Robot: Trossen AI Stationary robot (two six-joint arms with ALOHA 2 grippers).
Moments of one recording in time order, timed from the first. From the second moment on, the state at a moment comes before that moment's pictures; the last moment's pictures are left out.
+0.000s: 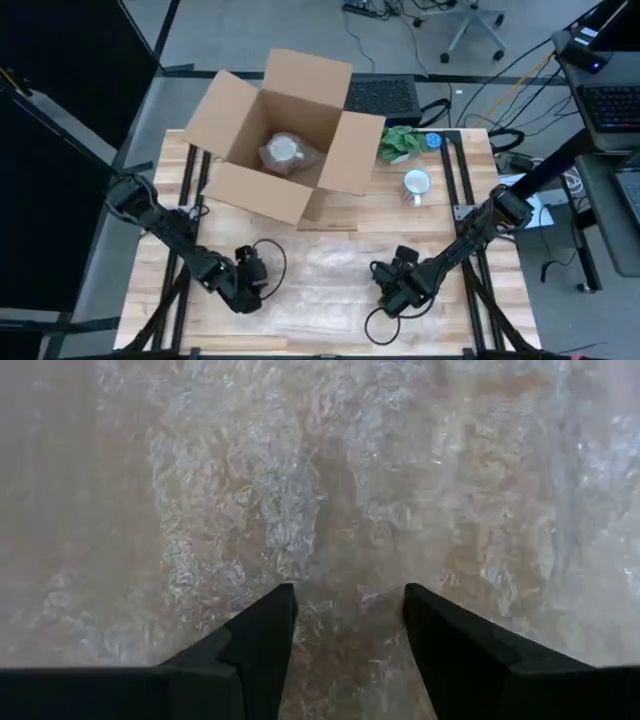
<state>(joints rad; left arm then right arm) -0.71 1.58 0.65 -0.27 -0.42 -0.88 0.63 1.84 1.00 -0.80 0.30 1.03</state>
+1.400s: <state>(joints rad) -0.69 1.21 0.69 -0.30 -0.50 -0.81 -0.32 1.16 0.90 -1.04 0.20 0.51</state>
